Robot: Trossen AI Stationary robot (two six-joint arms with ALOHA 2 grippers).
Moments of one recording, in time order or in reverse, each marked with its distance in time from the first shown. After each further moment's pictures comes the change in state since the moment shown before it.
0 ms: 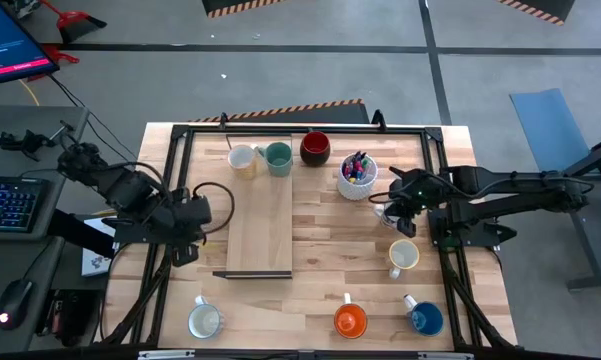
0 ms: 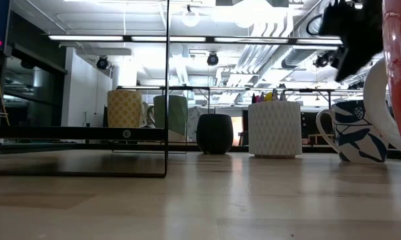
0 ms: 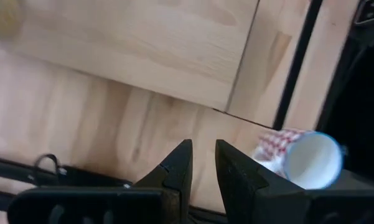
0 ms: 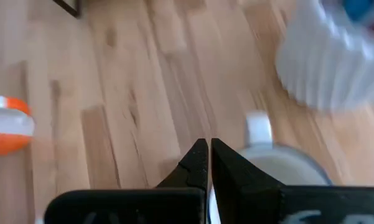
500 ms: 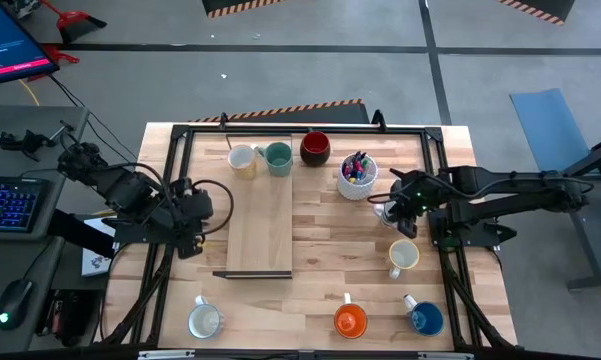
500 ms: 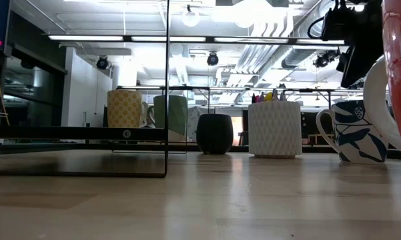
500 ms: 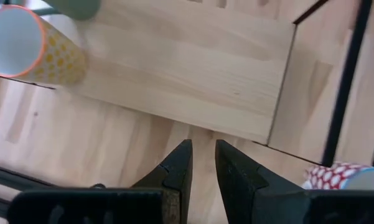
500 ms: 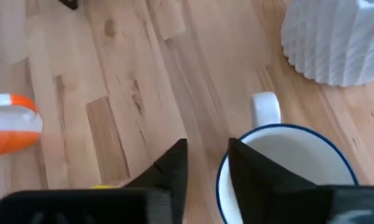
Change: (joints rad) left arm -0.011 0.000 0.000 -0.018 -0.197 0.055; right arm 0.000 0.009 0.000 -0.031 -0.025 0.065
